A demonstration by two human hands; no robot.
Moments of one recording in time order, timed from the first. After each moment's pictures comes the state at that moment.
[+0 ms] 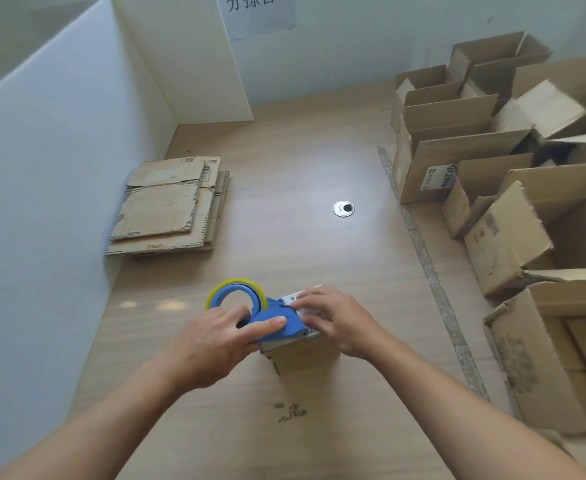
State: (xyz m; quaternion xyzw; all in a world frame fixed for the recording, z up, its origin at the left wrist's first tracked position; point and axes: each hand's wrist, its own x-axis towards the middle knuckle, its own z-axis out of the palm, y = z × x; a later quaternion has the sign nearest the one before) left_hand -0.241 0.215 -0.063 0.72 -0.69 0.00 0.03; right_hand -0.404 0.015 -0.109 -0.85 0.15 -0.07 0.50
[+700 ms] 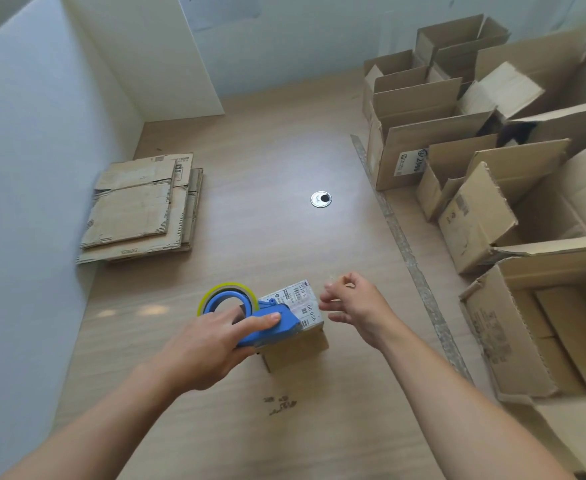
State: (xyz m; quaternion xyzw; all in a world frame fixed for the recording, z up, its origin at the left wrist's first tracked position) left_hand -0.250 0.200 -0.066 0.72 -0.69 -0.09 0.03; right_hand -0.425 -0.007 -0.123 -0.48 0.45 -0.12 0.75
